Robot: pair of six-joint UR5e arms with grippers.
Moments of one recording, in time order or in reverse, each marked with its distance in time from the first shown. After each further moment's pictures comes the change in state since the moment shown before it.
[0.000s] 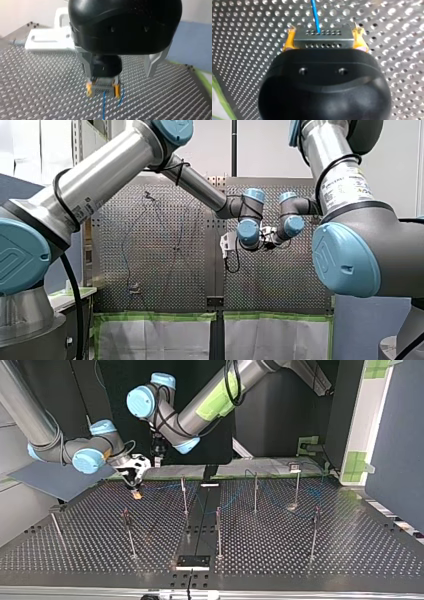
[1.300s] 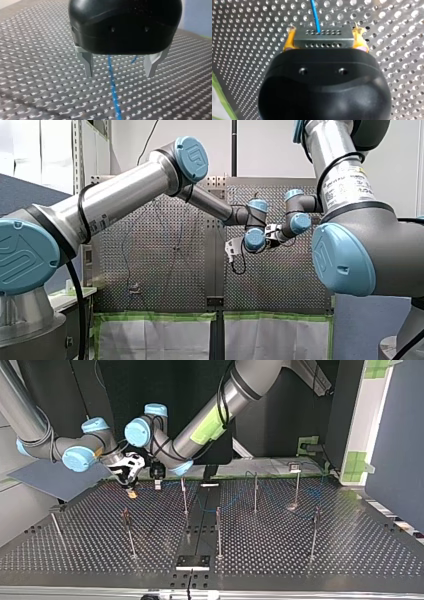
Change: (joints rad) left arm 0.057 -0.214 0.339 -0.054 -0.043 -0.053; right arm -0.035 -0.027 0.029 -0.001 -0.056 0.009
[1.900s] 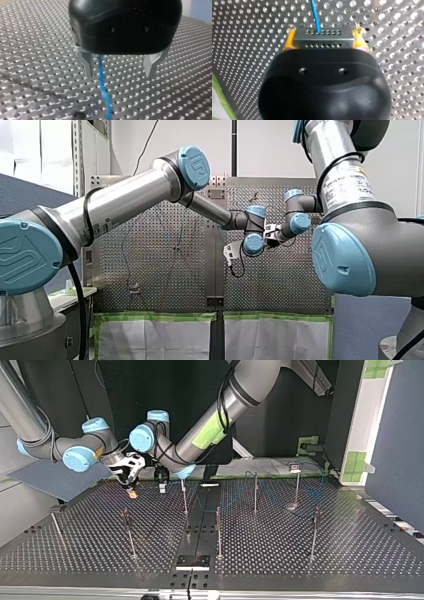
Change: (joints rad) left arm 0.023 -0.050 0.046 0.017 -0.018 -0.012; right arm 0.002 0.000 -0.001 -0.001 -0.002 0.001
